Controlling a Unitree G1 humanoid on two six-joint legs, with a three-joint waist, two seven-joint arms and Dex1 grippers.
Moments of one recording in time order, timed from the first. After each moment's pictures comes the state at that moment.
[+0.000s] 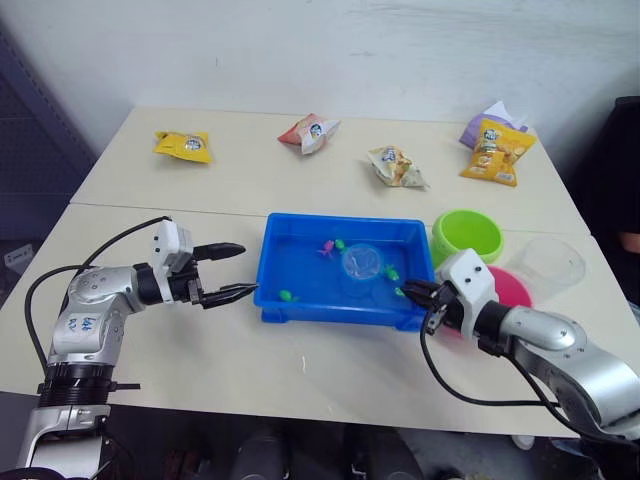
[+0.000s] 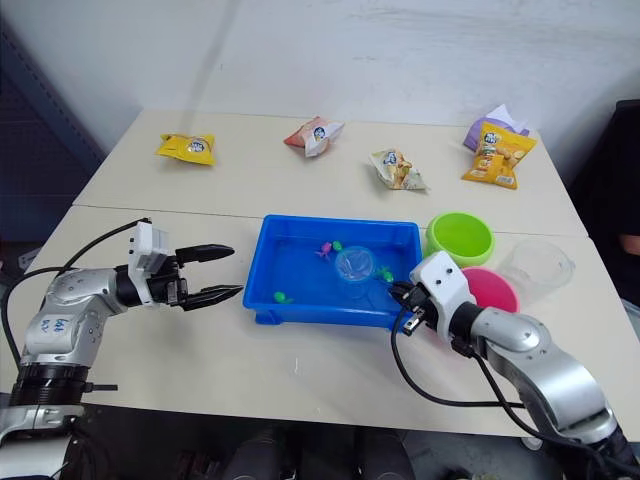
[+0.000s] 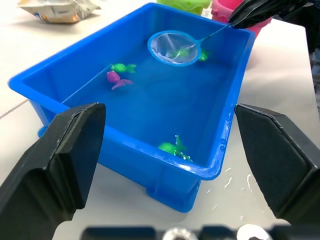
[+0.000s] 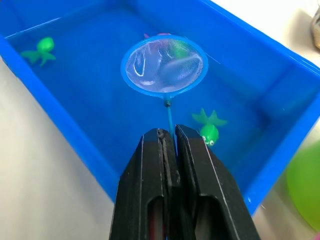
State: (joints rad) left arm -0.36 0.67 0.15 0.14 -0.45 0.24 -1.16; right arm -0.16 -0.76 0.04 -0.50 0.49 0.71 0.49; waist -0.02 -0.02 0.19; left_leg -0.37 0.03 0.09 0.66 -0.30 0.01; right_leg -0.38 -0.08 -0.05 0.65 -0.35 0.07
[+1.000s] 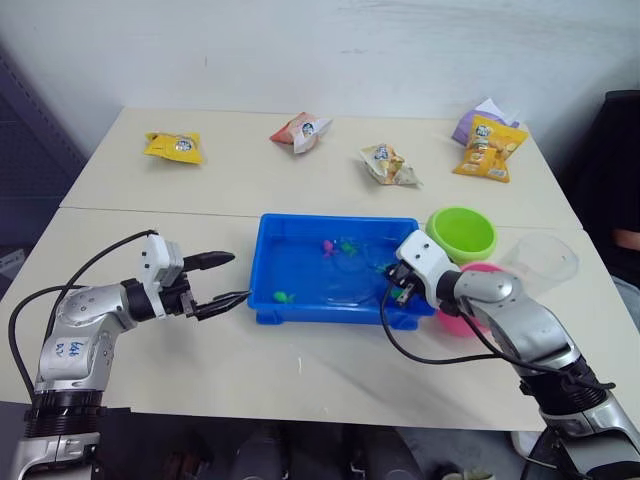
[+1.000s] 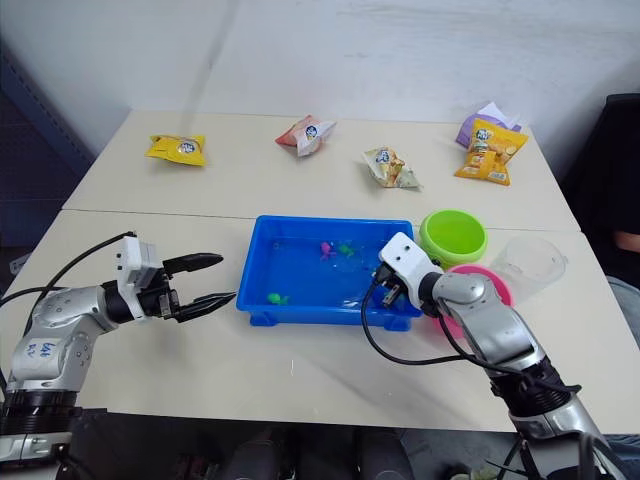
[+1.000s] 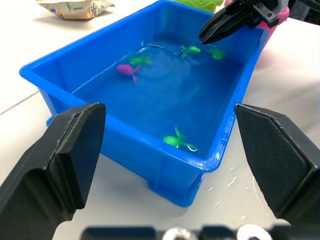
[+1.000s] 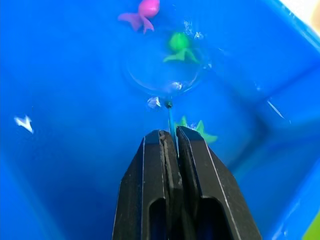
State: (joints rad) left arm -0.23 0.67 0.20 0.05 -0.47 0.22 -1.09; right arm -0.47 -0.63 0.27 -0.20 0.15 0.74 0.59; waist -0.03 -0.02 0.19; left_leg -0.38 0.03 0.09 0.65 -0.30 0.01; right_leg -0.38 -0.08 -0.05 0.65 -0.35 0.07
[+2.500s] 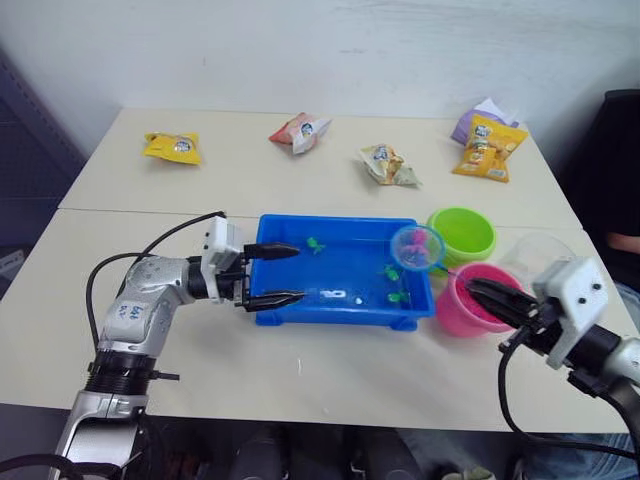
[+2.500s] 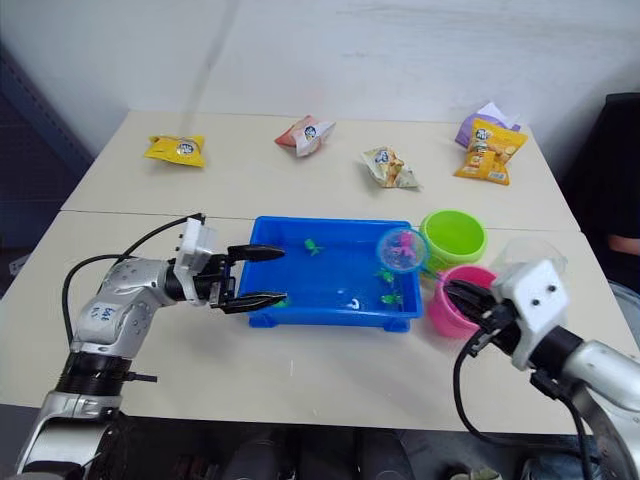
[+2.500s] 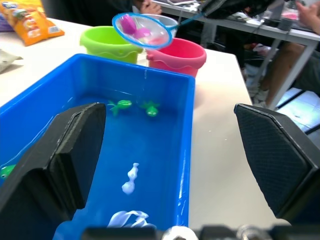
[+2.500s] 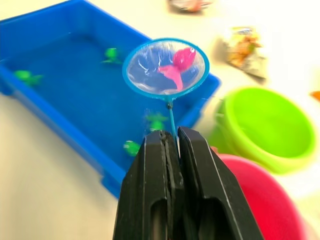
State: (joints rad) left arm -0.50 0.52 -0.03 0.13 -0.50 0.27 -1.23; right arm 0.27 -0.63 -0.61 -0.86 0.50 0.74 0.68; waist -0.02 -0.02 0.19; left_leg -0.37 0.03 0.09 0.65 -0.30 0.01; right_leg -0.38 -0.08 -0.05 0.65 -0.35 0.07
